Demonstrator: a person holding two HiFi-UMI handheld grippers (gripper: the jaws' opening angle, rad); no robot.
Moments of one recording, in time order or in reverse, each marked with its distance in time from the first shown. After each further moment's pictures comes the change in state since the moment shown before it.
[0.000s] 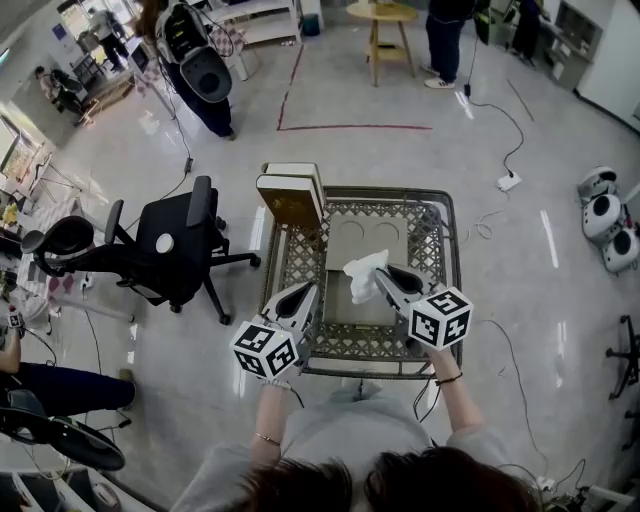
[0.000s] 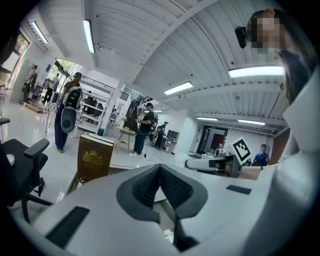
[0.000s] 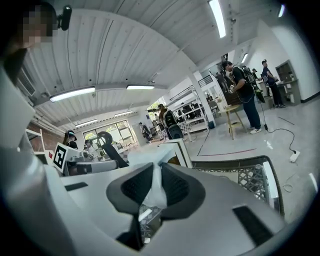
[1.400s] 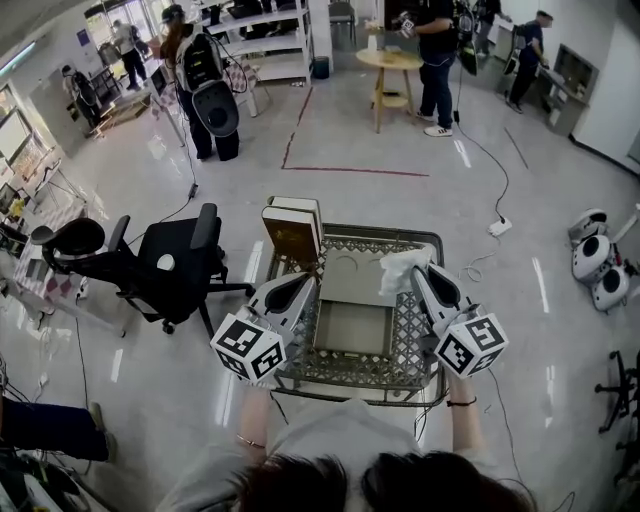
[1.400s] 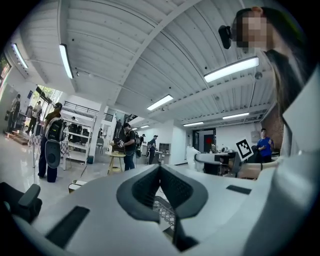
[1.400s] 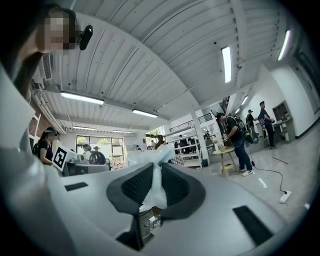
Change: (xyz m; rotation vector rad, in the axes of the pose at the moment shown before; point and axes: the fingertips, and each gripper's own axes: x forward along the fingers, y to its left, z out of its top) left arm -0.010 -0.055 0.115 0.244 -0.180 -0.087; right arm -0.100 0.010 0.129 -0.213 -0.357 -0.097
